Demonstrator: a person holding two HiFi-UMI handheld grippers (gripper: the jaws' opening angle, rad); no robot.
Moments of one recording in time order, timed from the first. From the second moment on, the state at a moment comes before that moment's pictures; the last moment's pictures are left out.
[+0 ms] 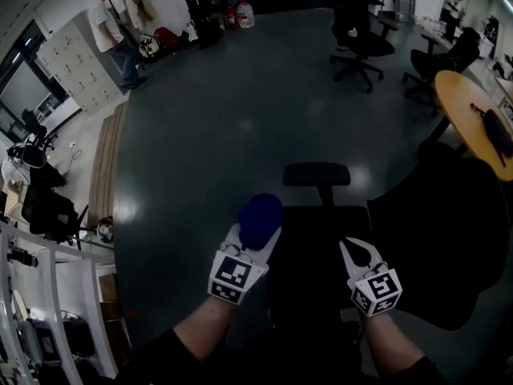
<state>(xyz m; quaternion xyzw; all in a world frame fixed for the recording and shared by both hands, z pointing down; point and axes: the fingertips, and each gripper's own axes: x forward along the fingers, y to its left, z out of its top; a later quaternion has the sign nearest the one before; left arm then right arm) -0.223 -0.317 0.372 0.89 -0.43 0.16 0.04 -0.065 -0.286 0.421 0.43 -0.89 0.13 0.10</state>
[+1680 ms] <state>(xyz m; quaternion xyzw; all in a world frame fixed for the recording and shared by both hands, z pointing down) -0.210 -0.560 0.565 0.79 -0.24 0.56 -0.01 -0.009 -0.490 0.580 0.46 -0.84 0.07 0.28</state>
